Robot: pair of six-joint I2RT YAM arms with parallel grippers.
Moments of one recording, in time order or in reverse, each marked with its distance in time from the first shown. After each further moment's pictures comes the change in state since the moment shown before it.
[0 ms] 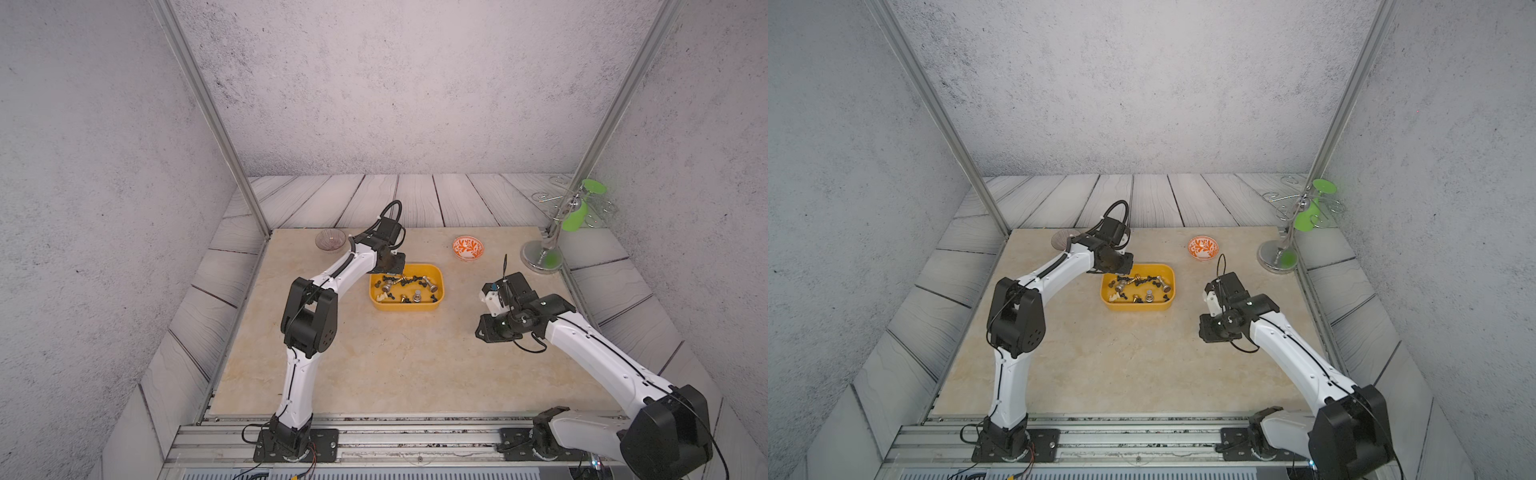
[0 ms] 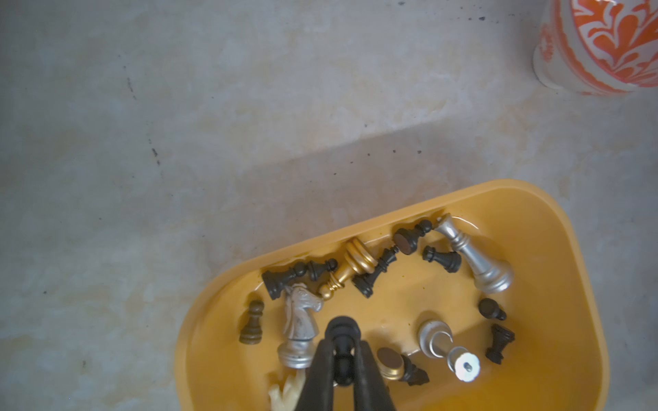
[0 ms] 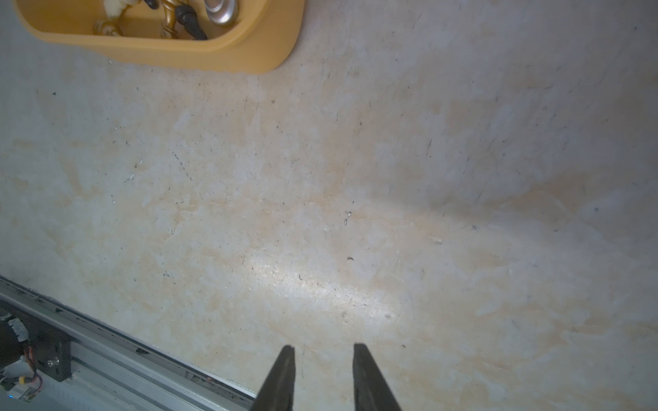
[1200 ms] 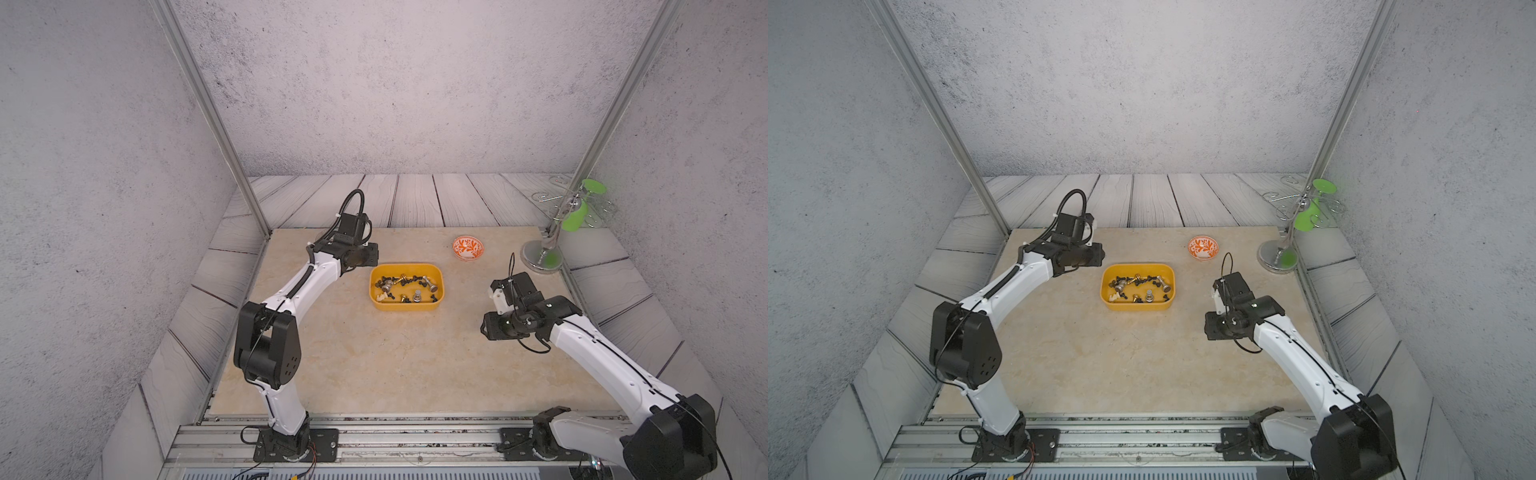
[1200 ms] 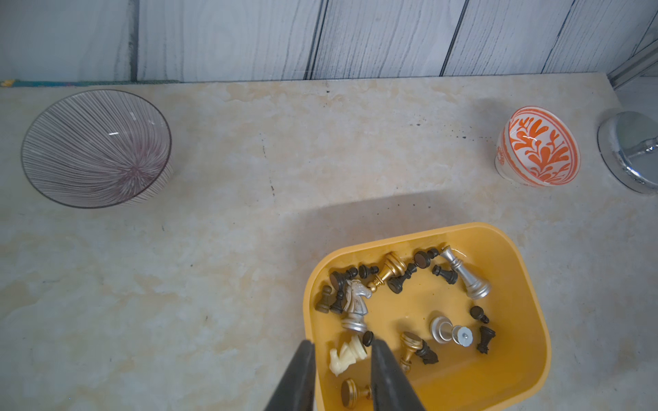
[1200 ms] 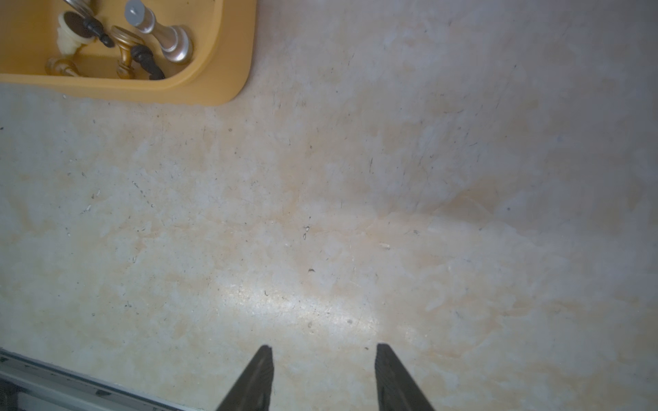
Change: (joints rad) left arm 0.115 -0.409 -0.372 0.230 0.010 -0.010; right arm -0.021 -0.035 0.003 0.012 0.126 0.001
